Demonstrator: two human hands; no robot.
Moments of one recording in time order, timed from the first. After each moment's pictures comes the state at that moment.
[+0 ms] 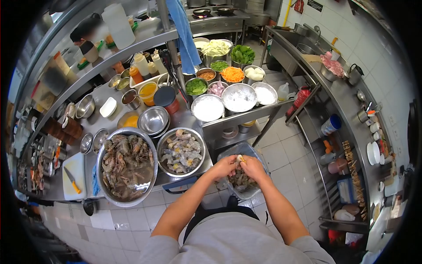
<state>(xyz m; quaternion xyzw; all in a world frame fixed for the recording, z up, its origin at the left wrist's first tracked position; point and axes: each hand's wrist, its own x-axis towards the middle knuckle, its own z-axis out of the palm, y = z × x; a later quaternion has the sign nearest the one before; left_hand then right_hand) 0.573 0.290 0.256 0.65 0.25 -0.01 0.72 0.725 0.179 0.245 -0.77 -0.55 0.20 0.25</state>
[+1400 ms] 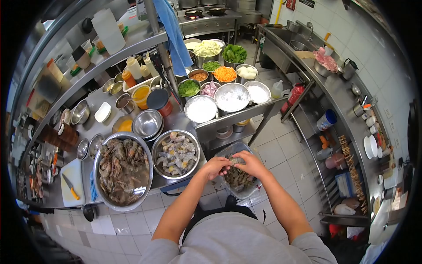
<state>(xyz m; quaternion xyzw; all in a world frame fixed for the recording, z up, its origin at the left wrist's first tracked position) 0.567 0.301 0.250 0.45 0.35 -0.04 0.82 0.742 0.172 0.272 -0.67 -0.63 0.22 0.33</state>
